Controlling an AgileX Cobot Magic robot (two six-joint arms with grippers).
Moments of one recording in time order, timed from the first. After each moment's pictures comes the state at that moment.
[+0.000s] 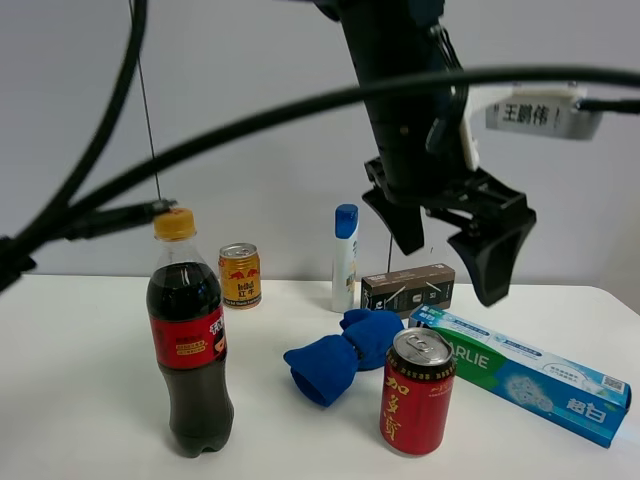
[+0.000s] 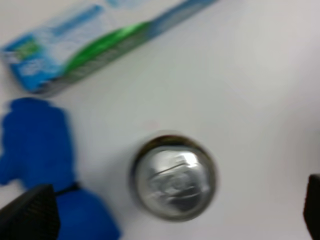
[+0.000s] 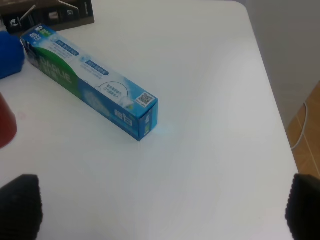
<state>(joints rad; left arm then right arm) -0.87 2.18 -2.16 -0.09 1.17 0.33 -0.05 0.00 -0.50 -0.01 1.07 -0.09</state>
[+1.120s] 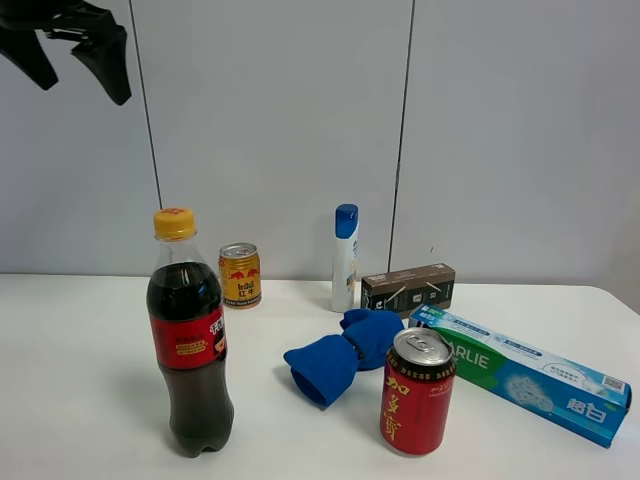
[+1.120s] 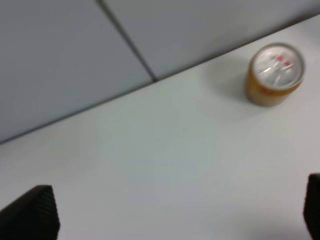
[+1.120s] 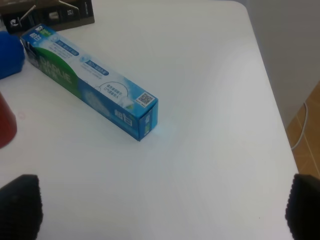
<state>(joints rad) -0.08 1.87 -2.08 0.02 1.21 0.27 -0.05 0.00 -0.50 -0.01 1.07 -0.09</state>
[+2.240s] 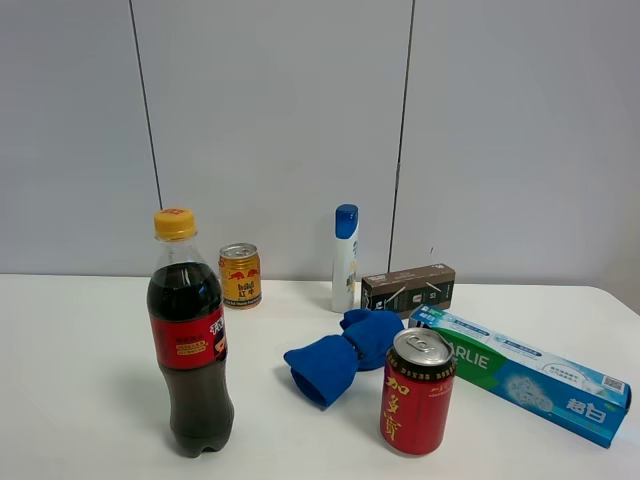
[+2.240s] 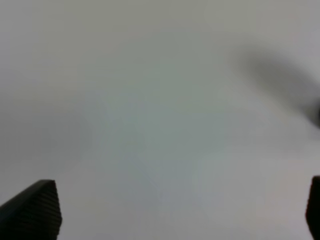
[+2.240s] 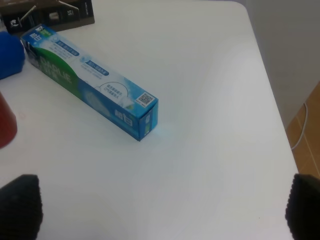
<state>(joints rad) 0.28 0.68 -0.91 -0.12 1.15 0.26 -0.05 0.00 -0.50 -0.01 1.07 -0.09</state>
